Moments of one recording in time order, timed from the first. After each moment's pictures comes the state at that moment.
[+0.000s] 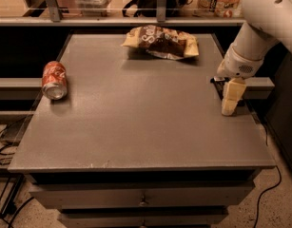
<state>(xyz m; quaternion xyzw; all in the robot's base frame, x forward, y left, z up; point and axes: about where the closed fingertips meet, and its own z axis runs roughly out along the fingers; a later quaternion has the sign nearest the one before) 0.610 -0.235 0.821 -0.65 0.75 0.00 0.09</state>
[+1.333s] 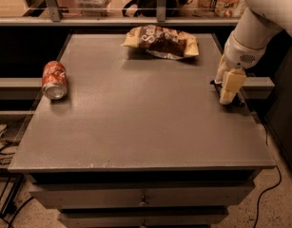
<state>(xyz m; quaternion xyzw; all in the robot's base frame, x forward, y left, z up) 0.614 -0.225 0.854 -0.67 0.74 -0.02 0.11</state>
